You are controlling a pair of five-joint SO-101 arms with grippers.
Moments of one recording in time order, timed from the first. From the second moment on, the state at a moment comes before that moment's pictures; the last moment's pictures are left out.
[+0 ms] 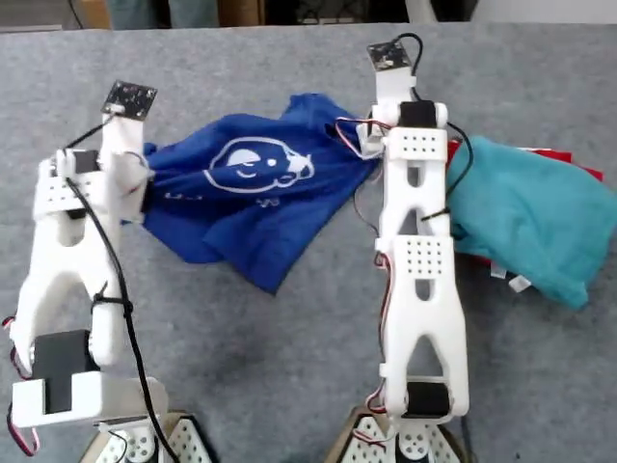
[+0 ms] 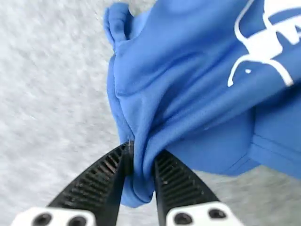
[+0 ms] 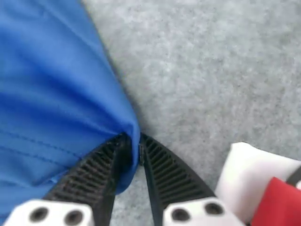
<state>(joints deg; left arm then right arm) -15.7 -5.4 16.7 63.4 -27.0 0.9 80.7 -92.8 88.0 13.8</state>
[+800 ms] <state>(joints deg) -22.4 -1.8 13.0 37.8 -21.8 -1.5 80.7 -92.8 90.3 19.0</state>
